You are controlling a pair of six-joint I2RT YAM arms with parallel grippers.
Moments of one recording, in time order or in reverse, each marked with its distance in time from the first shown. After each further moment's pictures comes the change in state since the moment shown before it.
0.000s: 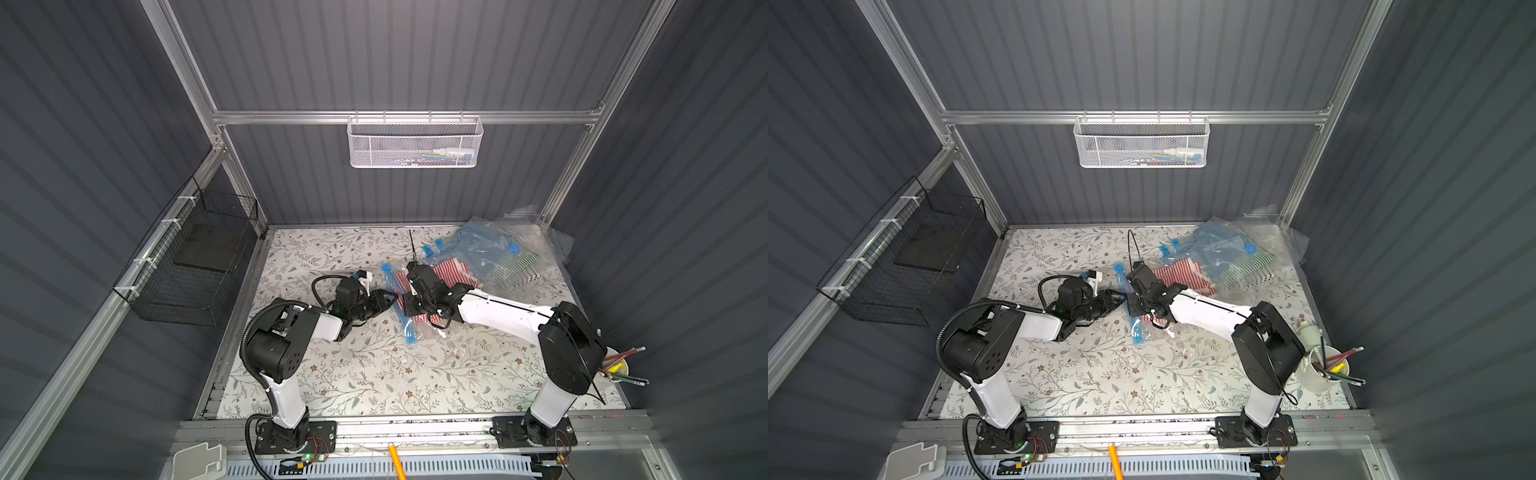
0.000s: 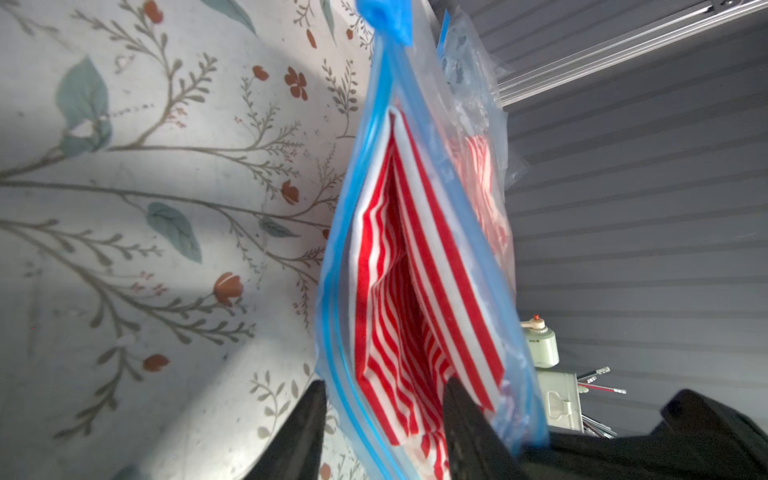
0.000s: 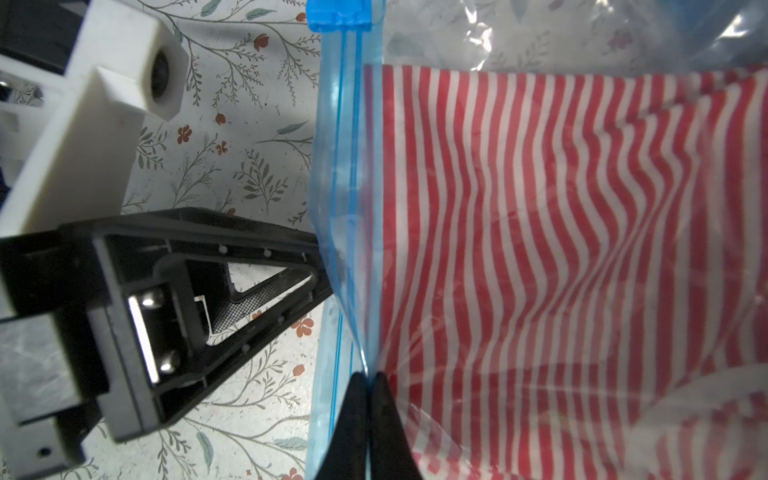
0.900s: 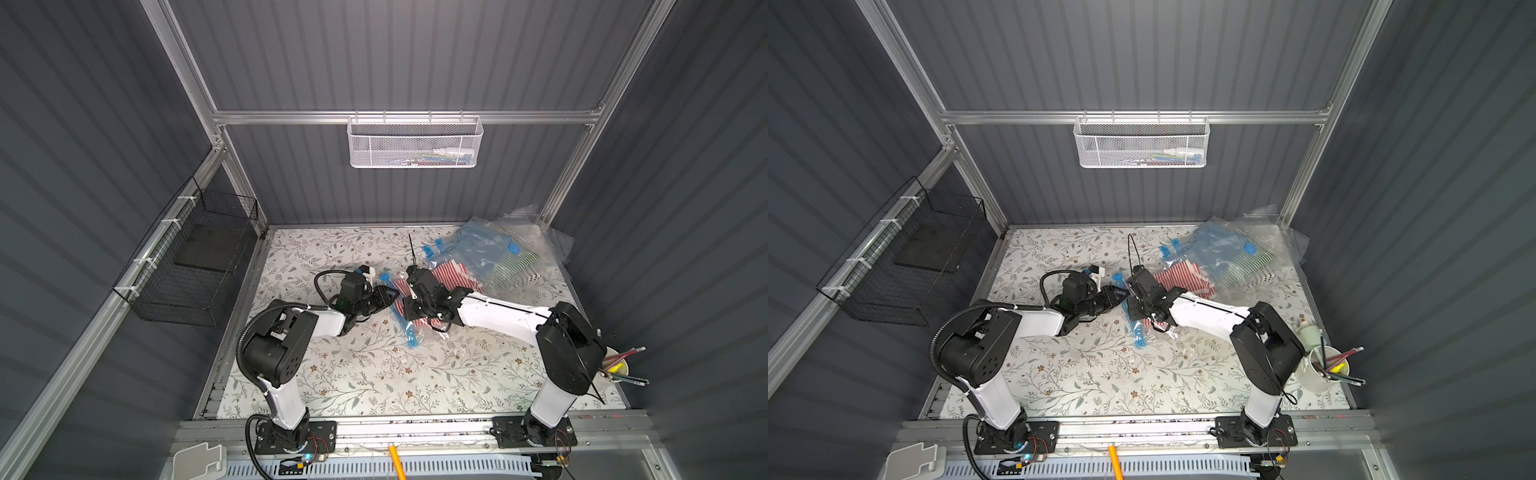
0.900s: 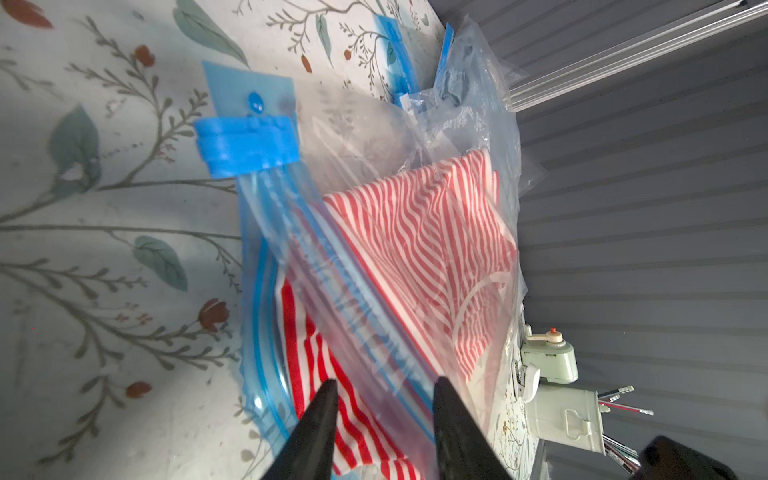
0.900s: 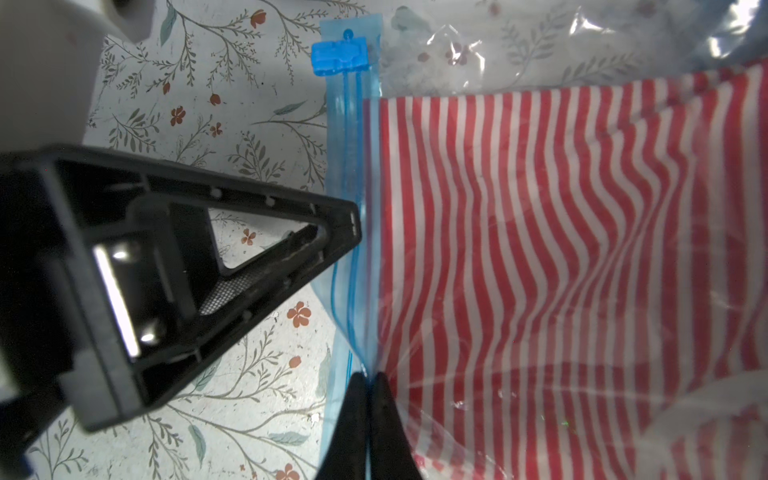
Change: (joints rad) left arm -0.028 -0.051 0.057 -0.142 -0.096 0.042; right arm 0.006 0.000 -0.040 0.034 -0.010 0.002
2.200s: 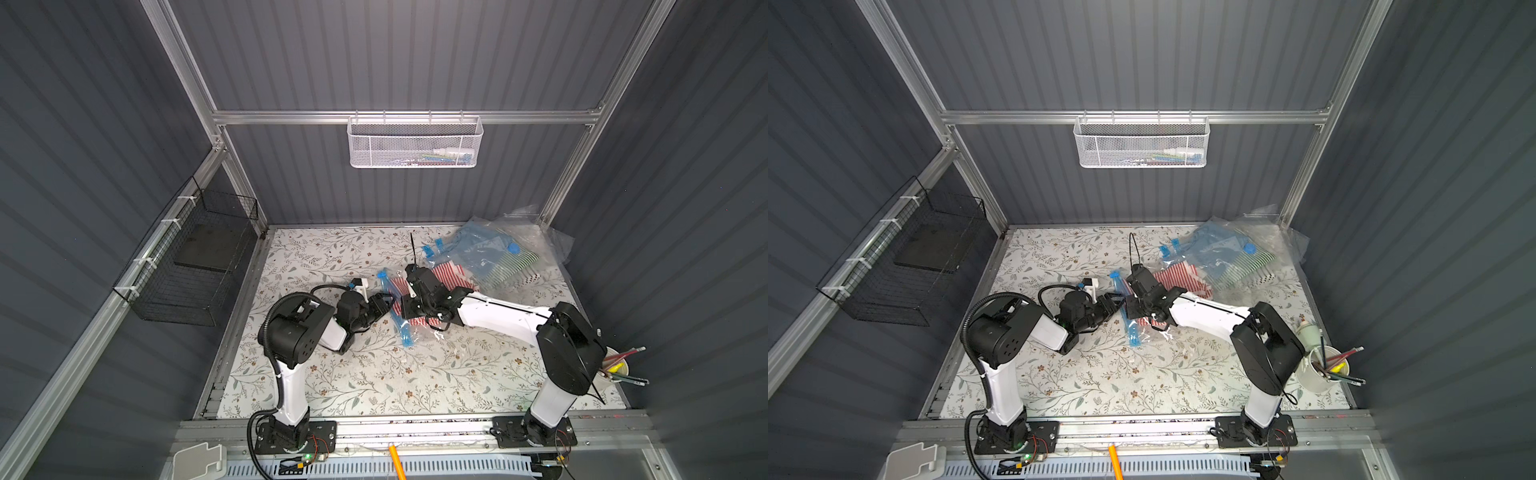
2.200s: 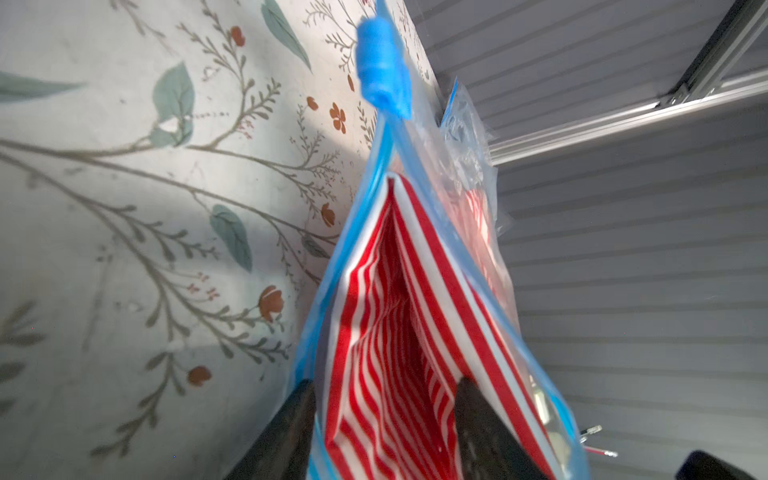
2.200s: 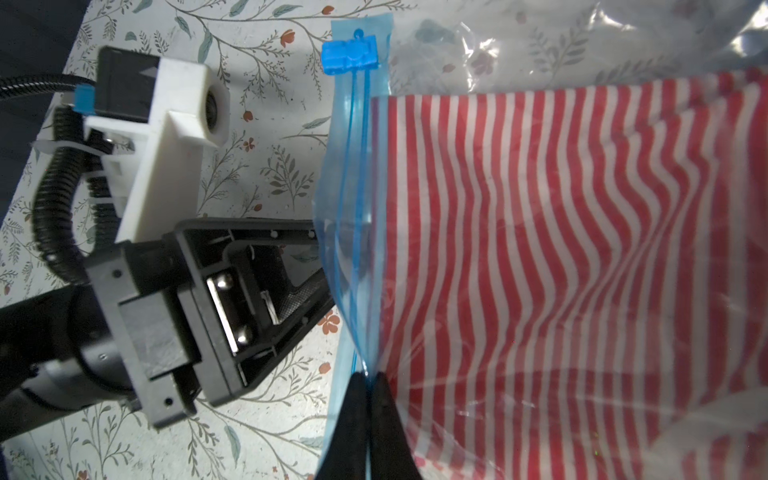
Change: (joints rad) left arm -0.006 0.213 -0.165 0.567 -0.065 -0.217; right arm -0.001 -0.002 0.000 0.044 -0.054 0.036
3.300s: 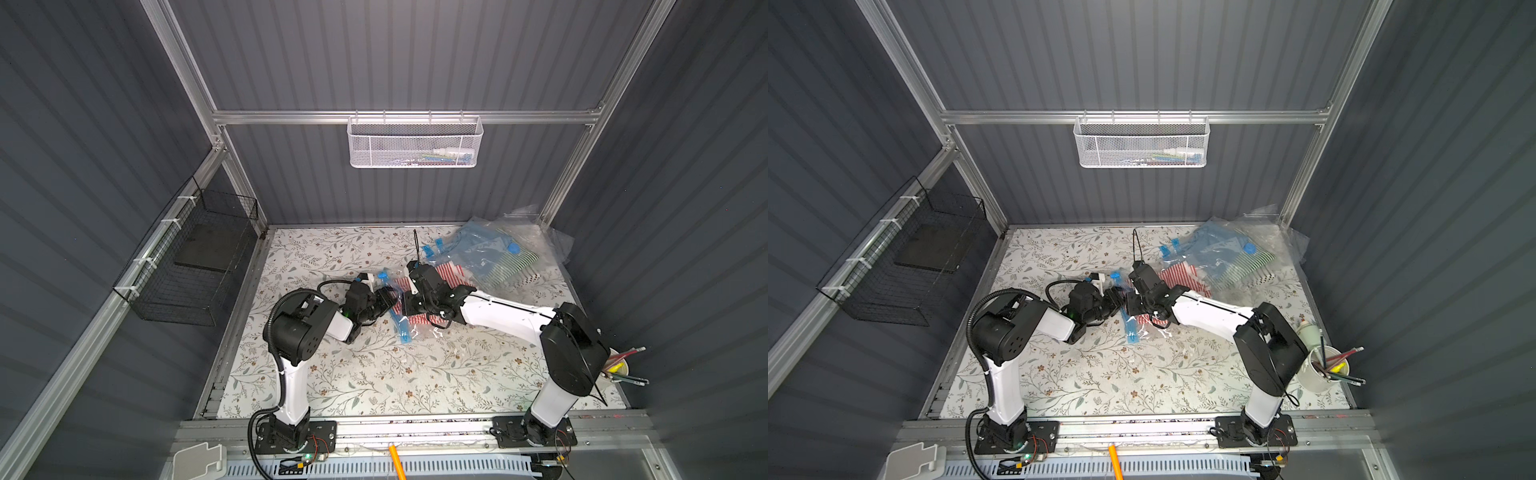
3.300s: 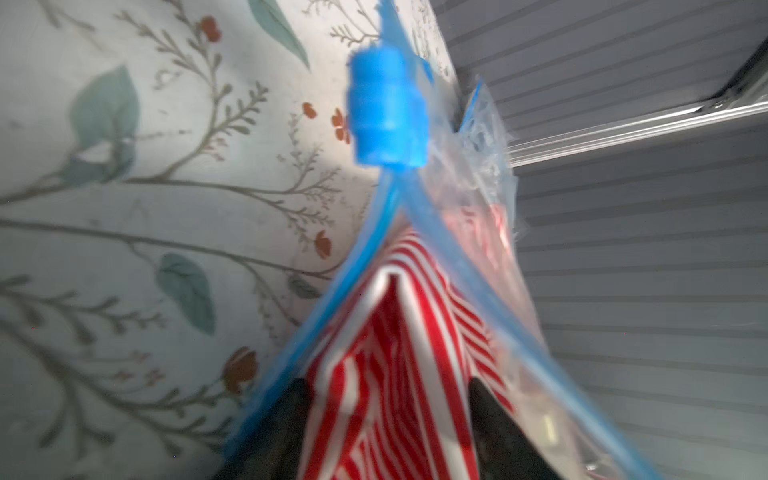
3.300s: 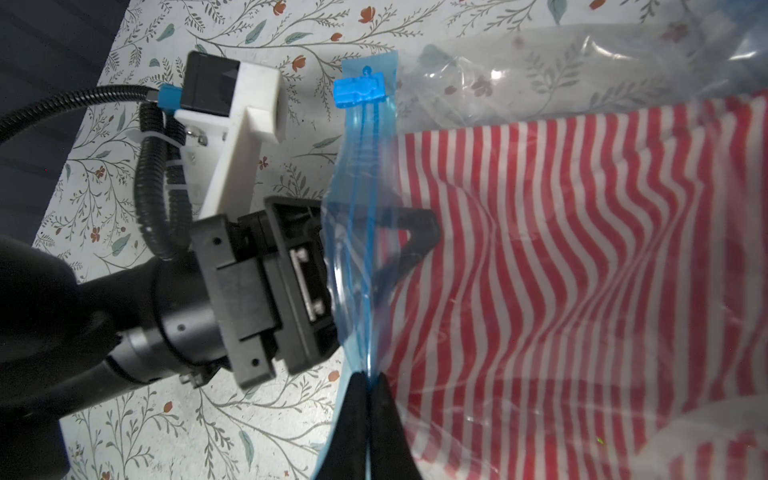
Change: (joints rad) left arm -0.020 0.020 0.146 -0.244 -0.020 0.027; right arm -0.015 -0.015 0.002 0.014 -0.023 0.003
